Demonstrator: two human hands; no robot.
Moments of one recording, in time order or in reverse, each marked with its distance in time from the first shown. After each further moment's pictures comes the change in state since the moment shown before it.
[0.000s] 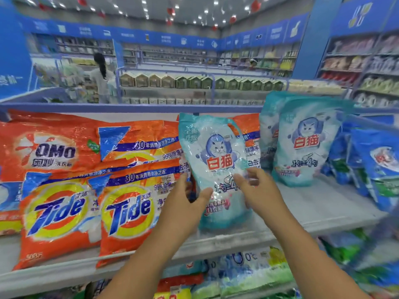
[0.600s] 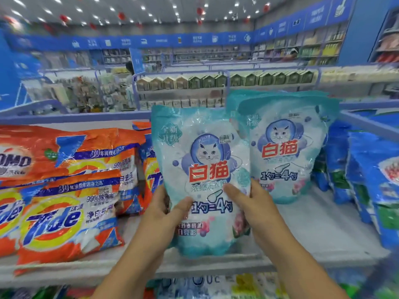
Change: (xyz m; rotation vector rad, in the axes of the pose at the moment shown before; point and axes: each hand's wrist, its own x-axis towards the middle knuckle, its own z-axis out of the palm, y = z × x) left_hand 0.009 0.044 0.143 -0.340 0.169 -0.050; right_hand 0.072 0.079 -0.102 0.708 -0.383 0.058
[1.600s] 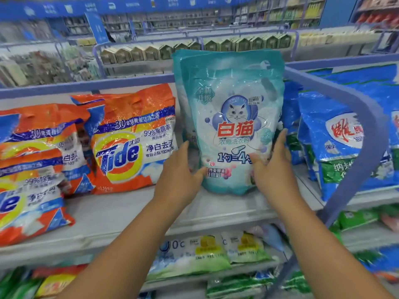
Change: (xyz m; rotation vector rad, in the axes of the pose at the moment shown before) left_hand 0.048 -0.036 0.129 0.886 -0.066 0.178; right_hand 0.009 -0.001 -0.143 -0.742 0.446 -0.100
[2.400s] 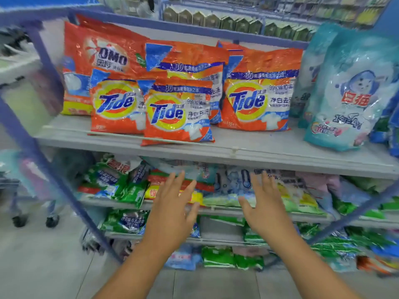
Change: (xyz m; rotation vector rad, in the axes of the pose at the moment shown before) left_hand -0.276 -0.280 -0.155 0.207 0.010 0.051; right_hand -0.308 -0.067 0.174 -0.605 -0.474 -0.193
